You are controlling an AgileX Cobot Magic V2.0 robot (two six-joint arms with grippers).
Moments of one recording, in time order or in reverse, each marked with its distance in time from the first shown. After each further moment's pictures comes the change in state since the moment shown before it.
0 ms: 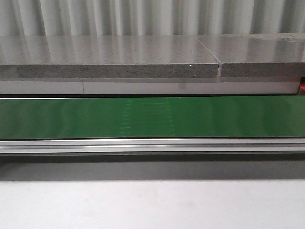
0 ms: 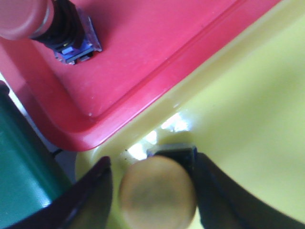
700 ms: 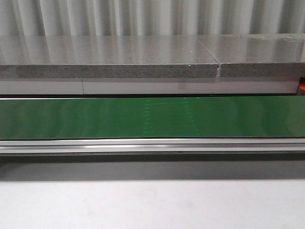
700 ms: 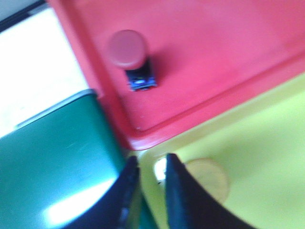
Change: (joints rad) left arm 0.000 0.000 0.000 0.000 0.000 0.000; right arm 0.092 -0.214 0.000 -0.048 0.007 -0.102
